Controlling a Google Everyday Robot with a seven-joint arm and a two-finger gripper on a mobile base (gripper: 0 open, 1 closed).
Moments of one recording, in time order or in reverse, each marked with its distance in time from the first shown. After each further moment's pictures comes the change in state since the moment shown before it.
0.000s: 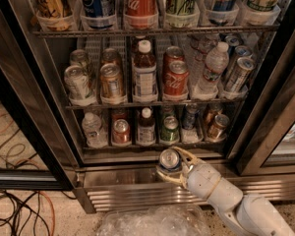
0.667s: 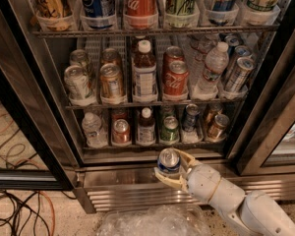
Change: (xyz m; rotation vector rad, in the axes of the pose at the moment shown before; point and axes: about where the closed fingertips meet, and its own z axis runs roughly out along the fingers) arm -0.020 0.021 -0.003 -0.101 0.000 0.207
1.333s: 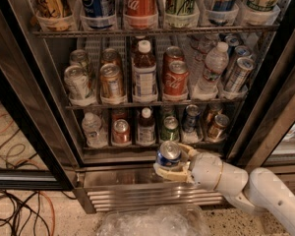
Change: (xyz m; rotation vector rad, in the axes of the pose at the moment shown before) arm -0.032 0.003 0.008 -0.210 -0.068 0.107
